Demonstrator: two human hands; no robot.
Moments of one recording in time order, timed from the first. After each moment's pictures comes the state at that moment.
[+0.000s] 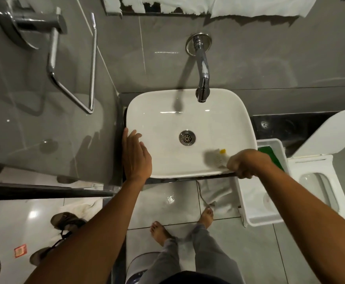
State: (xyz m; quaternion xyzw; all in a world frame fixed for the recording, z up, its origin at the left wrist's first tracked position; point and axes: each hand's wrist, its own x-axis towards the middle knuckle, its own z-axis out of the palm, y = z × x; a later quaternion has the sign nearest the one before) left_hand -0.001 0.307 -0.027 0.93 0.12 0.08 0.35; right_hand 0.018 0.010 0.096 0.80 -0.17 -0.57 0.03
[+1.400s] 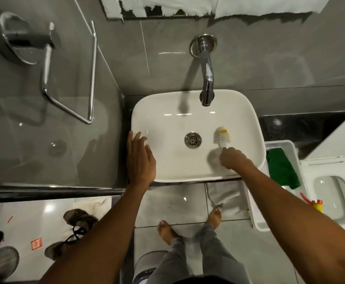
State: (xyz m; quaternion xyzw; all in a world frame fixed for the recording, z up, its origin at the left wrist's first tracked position) left_hand -0.001 0.305 -0.028 0.95 0.10 0.09 0.28; right_hand 0.036 0.015 -0.006 0.91 -0.16 -0.38 -0.07
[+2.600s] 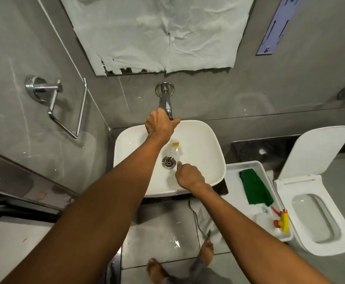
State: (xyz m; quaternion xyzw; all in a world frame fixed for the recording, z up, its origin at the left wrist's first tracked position) left_hand 0.107 0.150 0.161 0.95 0.11 0.00 0.30; right_hand -0.018 0.057 0.077 0.92 -0.16 -0.25 -0.26
